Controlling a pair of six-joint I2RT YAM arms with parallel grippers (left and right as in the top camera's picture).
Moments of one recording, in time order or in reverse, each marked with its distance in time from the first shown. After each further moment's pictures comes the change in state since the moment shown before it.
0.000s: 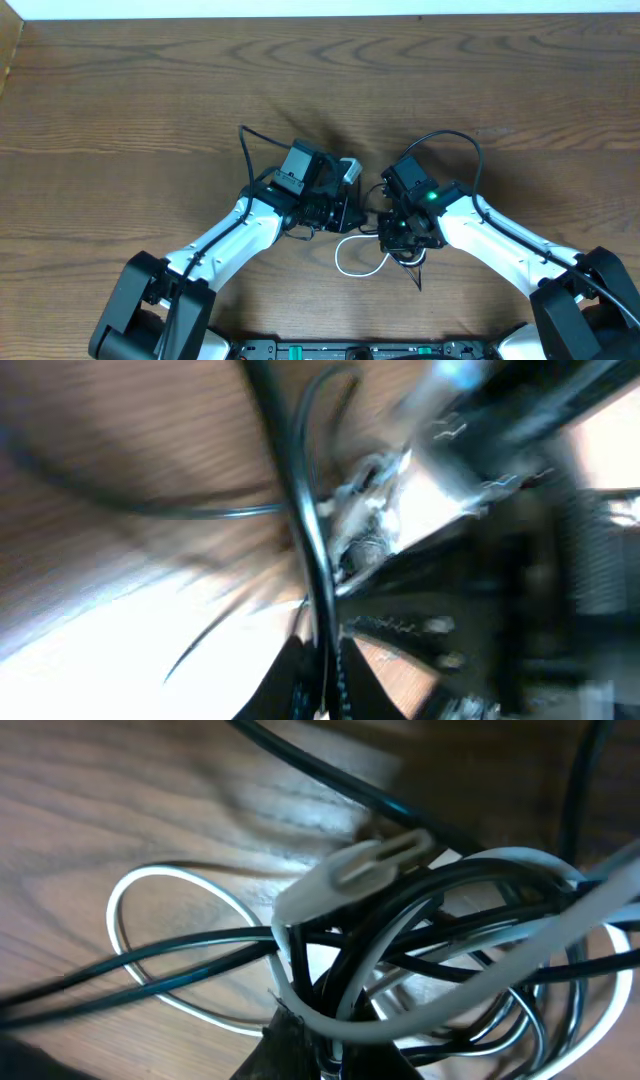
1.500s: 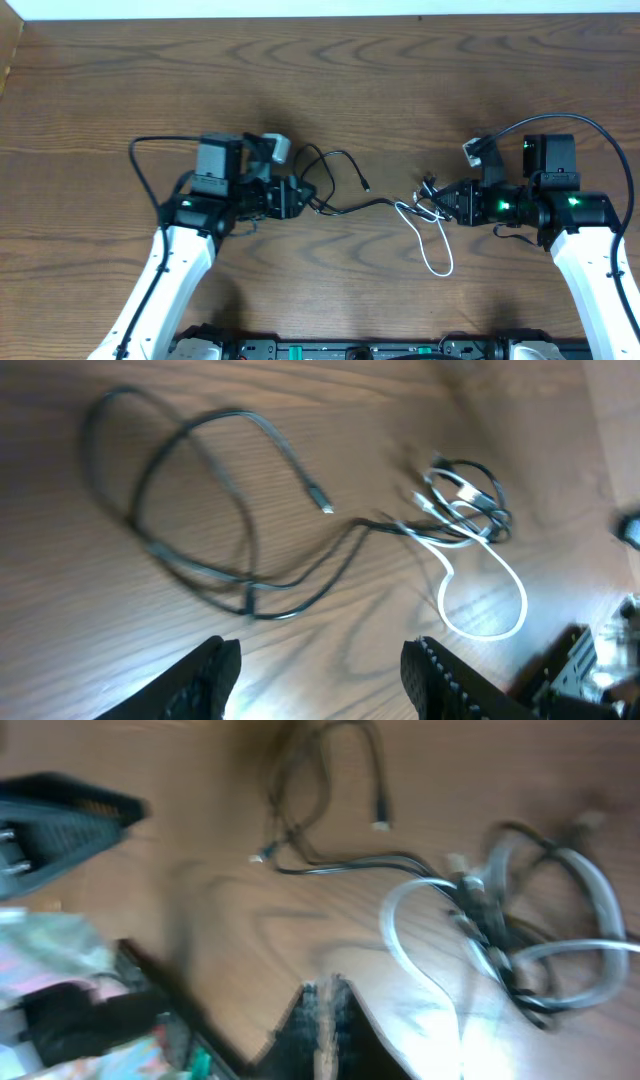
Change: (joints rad) left arm 0.299 -0.349 0.000 -0.226 -0.087 0.158; right arm -0.553 -0.405 0.025 -0.129 -0.430 -0.458
